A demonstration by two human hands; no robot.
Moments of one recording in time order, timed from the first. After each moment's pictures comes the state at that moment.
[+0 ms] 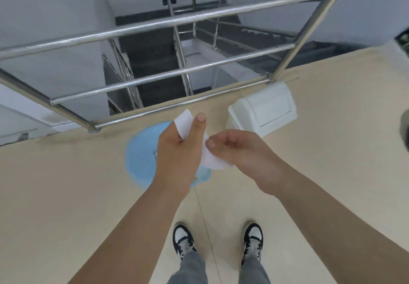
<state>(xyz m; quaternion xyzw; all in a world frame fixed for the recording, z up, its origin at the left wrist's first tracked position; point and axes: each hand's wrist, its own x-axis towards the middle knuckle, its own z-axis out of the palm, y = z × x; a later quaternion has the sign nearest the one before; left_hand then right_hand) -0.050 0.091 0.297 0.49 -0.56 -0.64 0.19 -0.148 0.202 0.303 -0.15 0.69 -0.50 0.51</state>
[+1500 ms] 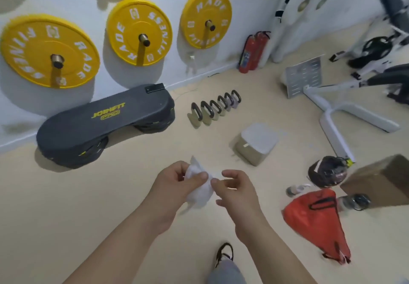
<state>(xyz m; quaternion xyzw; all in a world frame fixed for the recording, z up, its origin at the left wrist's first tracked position) -0.289 1.094 0.485 -0.22 -0.61 -0.51 -0.57 -0.131 1.149 0.477 0.60 0.43 -0.64 -0.23</state>
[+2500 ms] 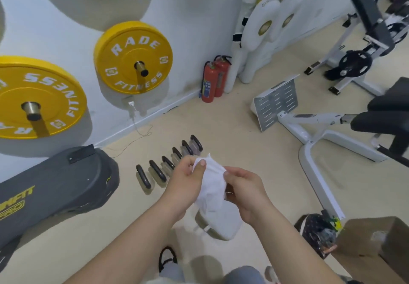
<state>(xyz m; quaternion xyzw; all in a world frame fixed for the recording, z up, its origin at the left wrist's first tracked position) -0.215 1.800 0.448 -0.27 -0.68 -0.44 -0.52 -0.062 1.840 0.444 0.61 0.34 -0.67 -0.26</state>
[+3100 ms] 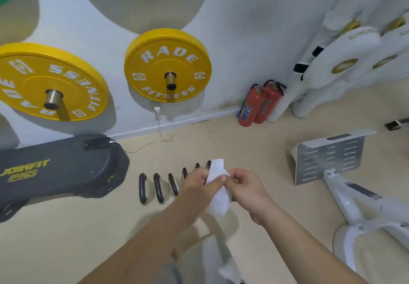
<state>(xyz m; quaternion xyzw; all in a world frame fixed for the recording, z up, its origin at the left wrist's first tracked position) -0.214 2.070 0.392 -0.14 -0.73 -0.47 -0.48 -0.098 2.173 0.380 0.48 0.59 -0.65 -0.02</state>
